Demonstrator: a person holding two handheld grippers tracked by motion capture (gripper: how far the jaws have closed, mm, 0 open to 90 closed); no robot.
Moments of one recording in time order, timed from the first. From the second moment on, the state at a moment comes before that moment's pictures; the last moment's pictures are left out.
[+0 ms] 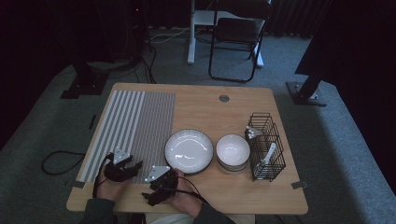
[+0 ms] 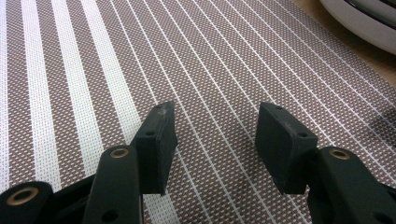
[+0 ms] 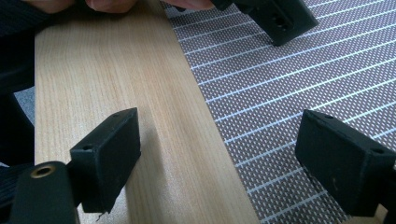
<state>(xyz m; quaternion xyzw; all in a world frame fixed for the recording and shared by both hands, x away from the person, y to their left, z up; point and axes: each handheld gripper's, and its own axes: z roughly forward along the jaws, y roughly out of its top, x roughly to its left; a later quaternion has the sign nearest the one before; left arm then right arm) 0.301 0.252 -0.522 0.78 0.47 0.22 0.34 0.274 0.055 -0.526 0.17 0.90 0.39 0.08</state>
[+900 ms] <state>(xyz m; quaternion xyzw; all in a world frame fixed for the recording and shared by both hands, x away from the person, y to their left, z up) 0.301 0.252 -0.521 0.78 0.47 0.22 0.34 0.268 0.051 -0.519 0.18 0.89 0.41 0.08</state>
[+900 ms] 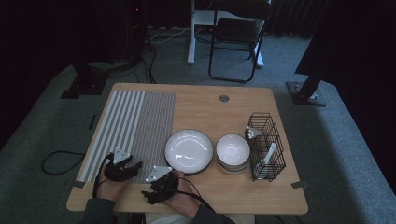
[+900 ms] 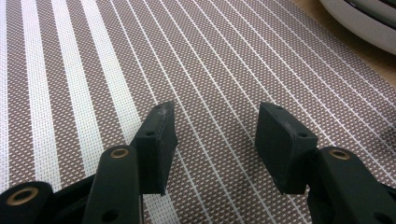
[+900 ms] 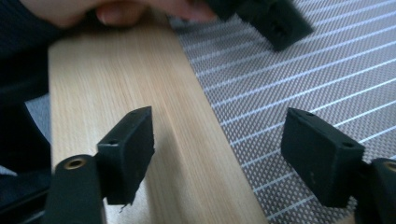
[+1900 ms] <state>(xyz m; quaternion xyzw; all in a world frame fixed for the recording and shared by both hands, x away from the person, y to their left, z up) 0.300 0.252 -0.521 0.78 0.47 0.22 0.34 0.278 -0.032 -0.449 0.24 0.86 0.41 0.20</state>
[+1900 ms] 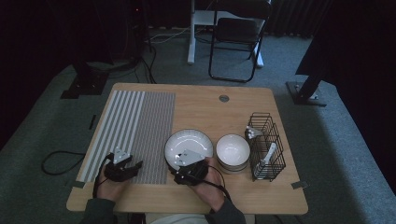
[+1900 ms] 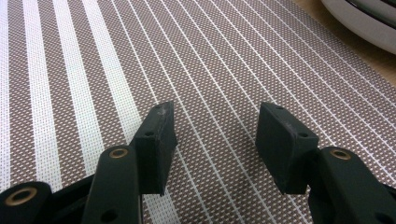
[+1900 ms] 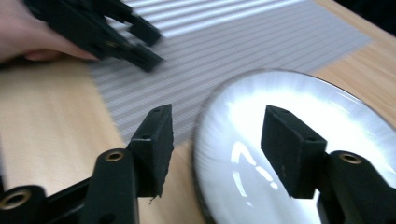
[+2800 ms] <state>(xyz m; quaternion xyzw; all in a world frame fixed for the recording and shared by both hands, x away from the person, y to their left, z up) 0.332 0.212 -0.475 0.79 0.41 0.21 0.40 0.266 -0.097 -0.467 0.32 0.84 0.37 0.23</state>
